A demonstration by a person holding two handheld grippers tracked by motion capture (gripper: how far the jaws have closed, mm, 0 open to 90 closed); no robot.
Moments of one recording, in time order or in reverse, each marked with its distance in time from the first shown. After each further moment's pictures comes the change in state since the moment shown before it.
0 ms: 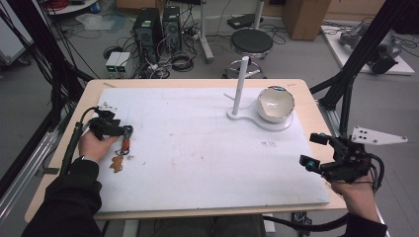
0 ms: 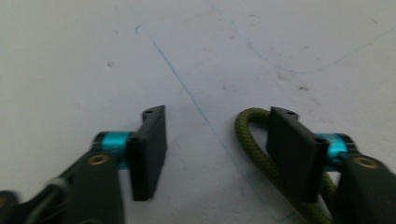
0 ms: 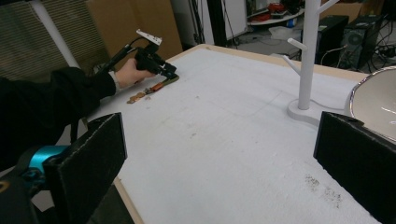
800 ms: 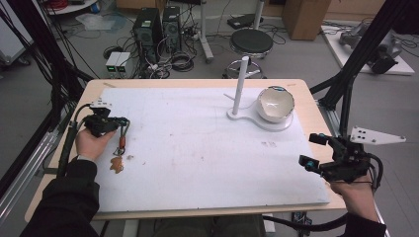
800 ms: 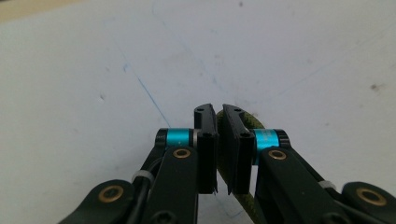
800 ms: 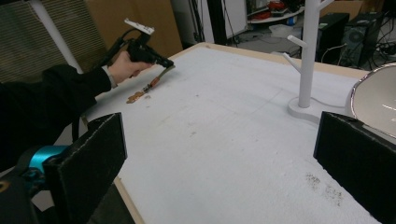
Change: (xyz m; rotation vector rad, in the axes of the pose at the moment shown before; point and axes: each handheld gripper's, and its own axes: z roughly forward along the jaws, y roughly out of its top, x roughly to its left) left arm -0.004 0.014 -0.034 -0.111 -0.049 -0.029; right arm -0.002 -0.001 0.002 0.005 0.000 0.001
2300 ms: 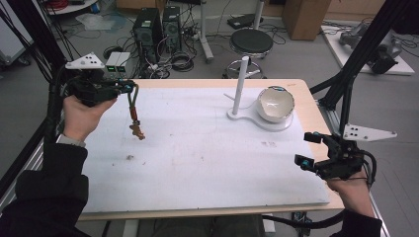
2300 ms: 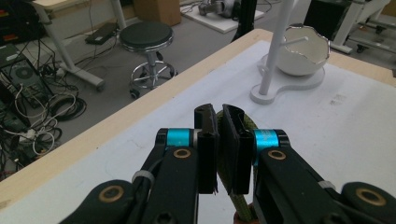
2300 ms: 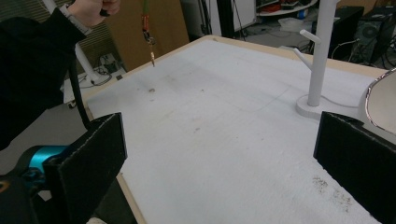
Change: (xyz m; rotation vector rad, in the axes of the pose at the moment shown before) left arm -0.083 0.127 -0.103 -0.224 -0.166 0.190; right arm -0.004 0.003 0.010 0.031 0.030 -0.022
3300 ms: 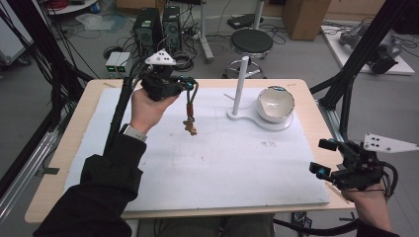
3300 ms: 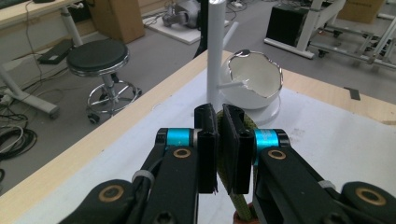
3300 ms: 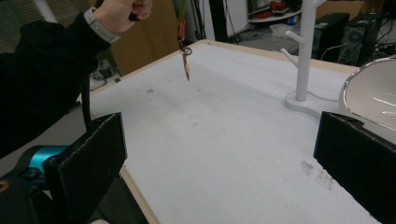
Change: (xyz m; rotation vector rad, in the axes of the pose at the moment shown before) left arm -0.086 0.052 0.111 -0.029 -0.123 0.040; right arm 0.008 -0.011 -0.035 -0.029 -0.030 0.014
